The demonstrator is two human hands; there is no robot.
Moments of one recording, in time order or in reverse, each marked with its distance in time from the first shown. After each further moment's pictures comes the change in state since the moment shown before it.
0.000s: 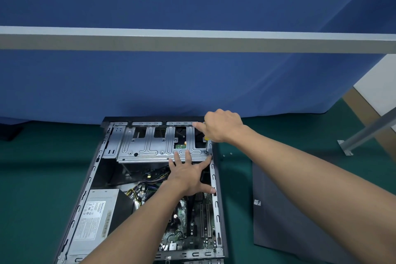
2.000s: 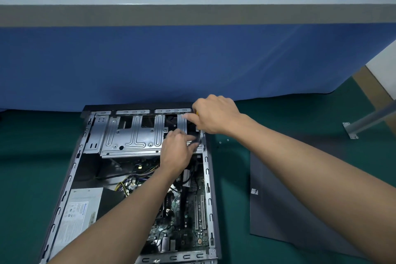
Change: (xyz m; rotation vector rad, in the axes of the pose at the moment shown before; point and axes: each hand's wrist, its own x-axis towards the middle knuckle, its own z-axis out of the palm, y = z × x) left_hand 0.047 -0.007 -0.005 -0.417 0.593 -0.055; right_hand 0.019 0.014 0.011 0.043 0.067 -0.150
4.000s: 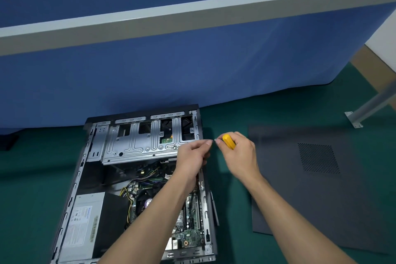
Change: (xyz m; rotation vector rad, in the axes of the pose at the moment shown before) left_hand -0.041 0.073 0.000 -1.112 -0.161 -0.492; right_hand -0.096 0.035 0.095 0.951 0.513 0.371
